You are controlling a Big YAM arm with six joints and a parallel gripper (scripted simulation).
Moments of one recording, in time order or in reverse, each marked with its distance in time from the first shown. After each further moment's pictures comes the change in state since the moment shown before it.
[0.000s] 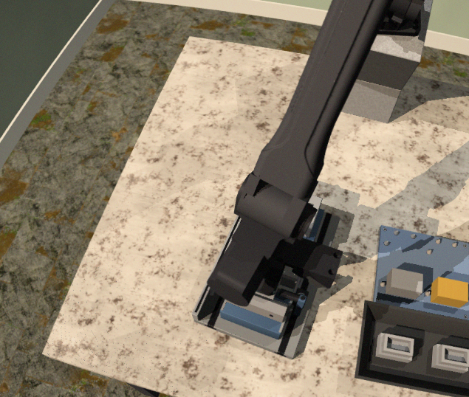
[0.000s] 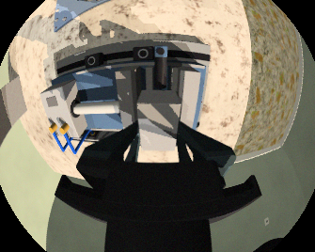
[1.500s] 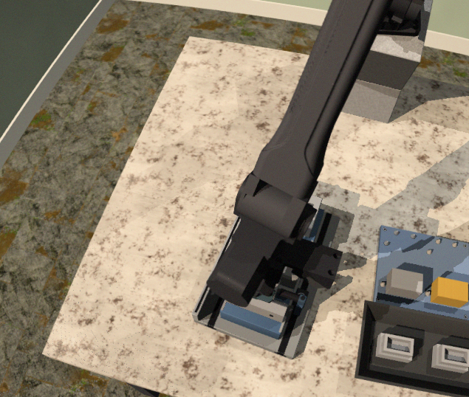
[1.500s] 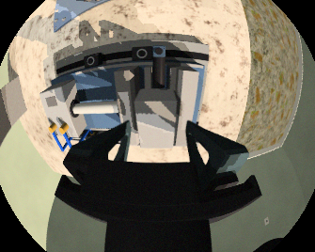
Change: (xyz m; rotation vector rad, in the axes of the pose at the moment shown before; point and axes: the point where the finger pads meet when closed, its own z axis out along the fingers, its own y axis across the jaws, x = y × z) arm 0.000 -0.002 -0.001 0.003 0.000 0.000
